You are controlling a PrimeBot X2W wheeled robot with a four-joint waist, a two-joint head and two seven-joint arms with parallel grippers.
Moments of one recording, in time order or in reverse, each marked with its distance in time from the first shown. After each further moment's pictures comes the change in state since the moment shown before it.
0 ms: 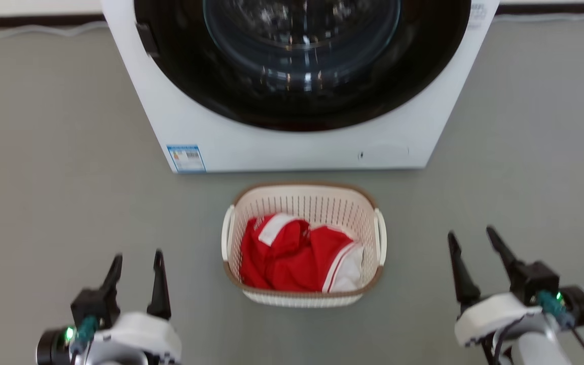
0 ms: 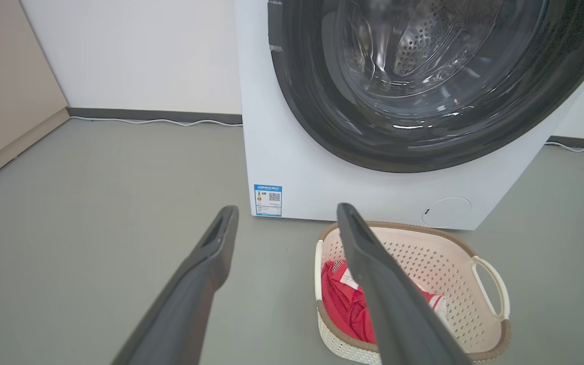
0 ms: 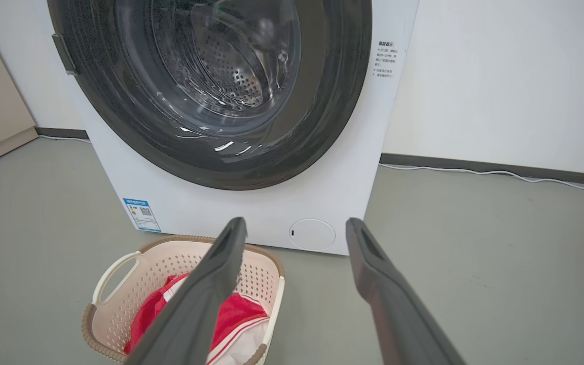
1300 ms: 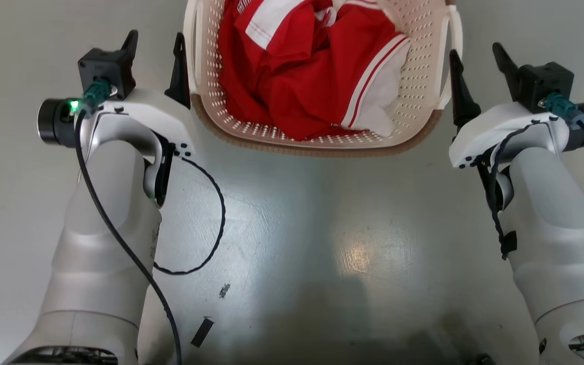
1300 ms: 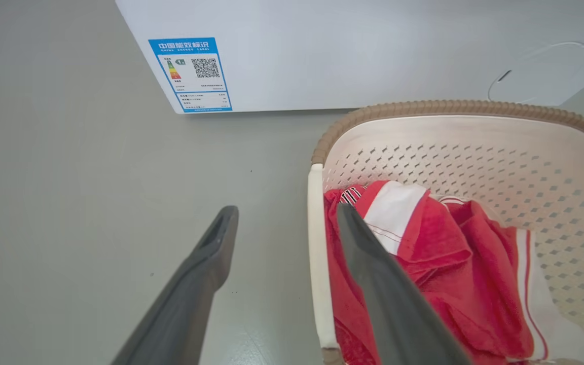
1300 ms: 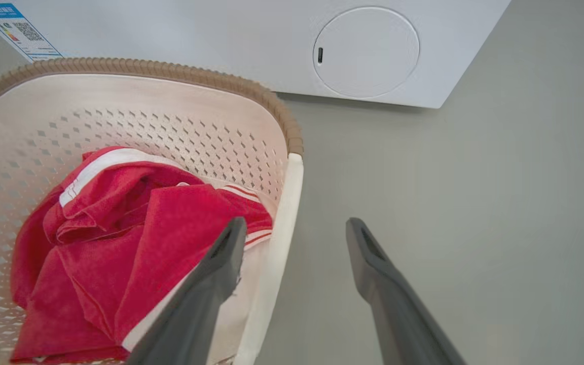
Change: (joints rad) left arm -0.845 -0.009 -0.064 0.511 0.058 -0.044 -0.008; right arm -0.741 -0.019 -0.015 0.486 -0.013 0.000 0.000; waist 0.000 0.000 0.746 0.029
